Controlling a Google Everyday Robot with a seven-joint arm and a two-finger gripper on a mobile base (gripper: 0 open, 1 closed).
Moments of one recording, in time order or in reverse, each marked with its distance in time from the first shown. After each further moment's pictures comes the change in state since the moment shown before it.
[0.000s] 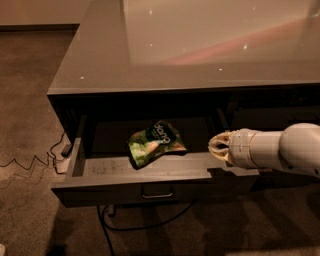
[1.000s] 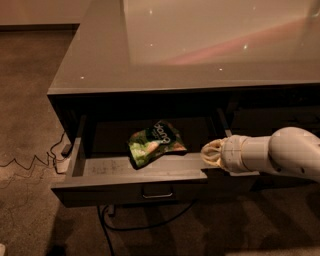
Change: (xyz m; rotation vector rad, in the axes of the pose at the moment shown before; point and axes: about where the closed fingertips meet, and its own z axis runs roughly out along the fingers) arm 0.000 0.021 0.029 -0.064 -0.047 0.061
